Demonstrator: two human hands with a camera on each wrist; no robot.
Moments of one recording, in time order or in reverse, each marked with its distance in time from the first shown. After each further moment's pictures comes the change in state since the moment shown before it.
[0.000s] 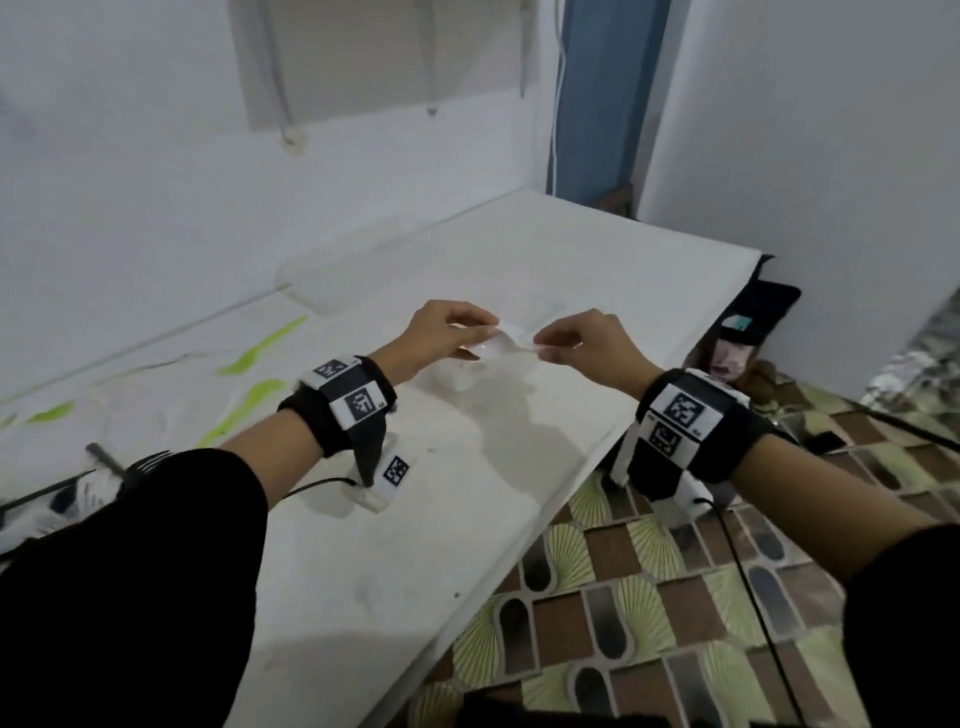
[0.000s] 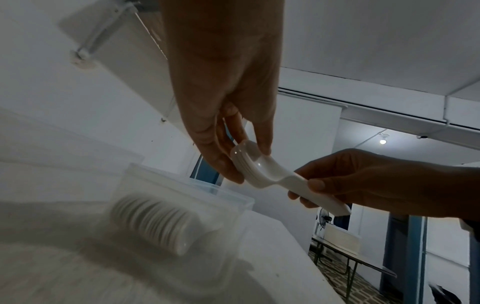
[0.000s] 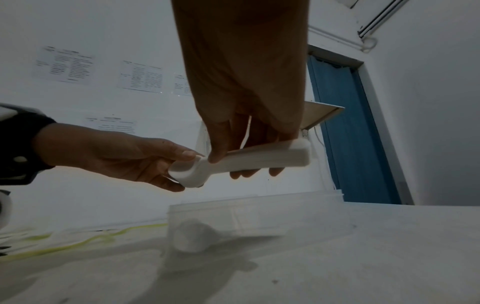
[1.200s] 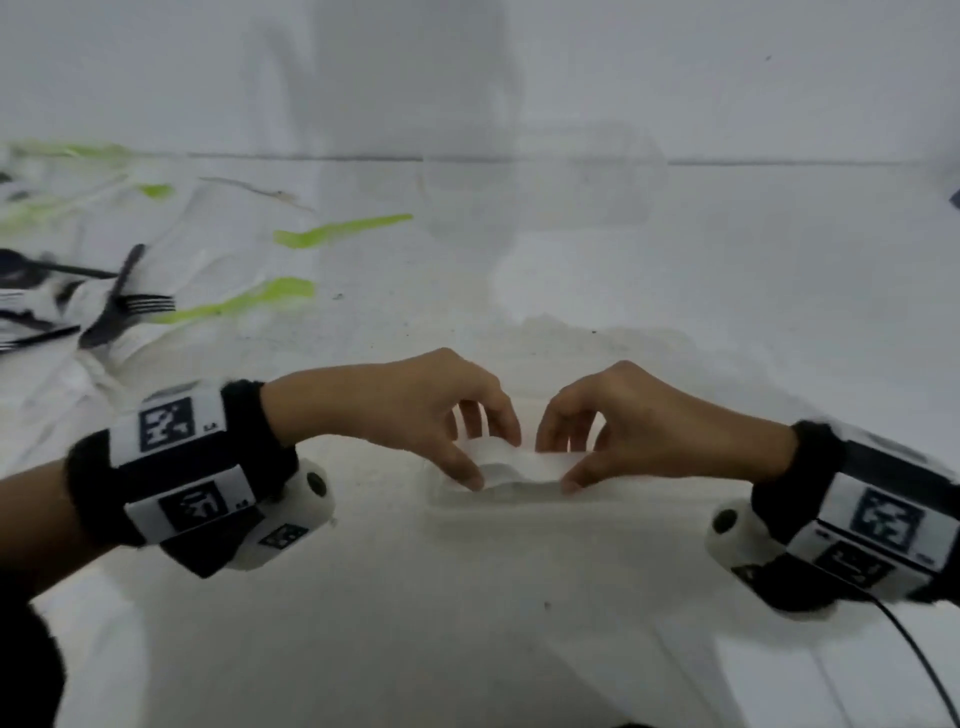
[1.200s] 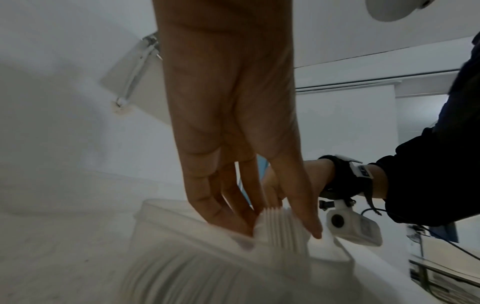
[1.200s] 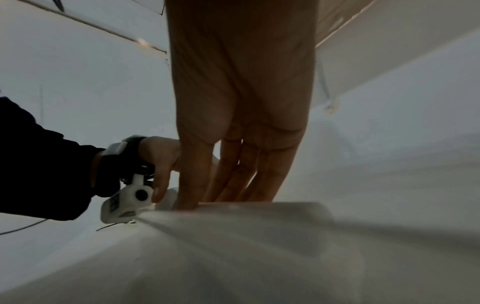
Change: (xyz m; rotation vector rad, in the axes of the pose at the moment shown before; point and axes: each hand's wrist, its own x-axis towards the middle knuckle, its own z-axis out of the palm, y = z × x) left_hand 0.053 -0.002 -0.007 0.330 -0.138 -0.412; right_hand 0.217 0.033 0.016 -0.101 -1.177 -0.704
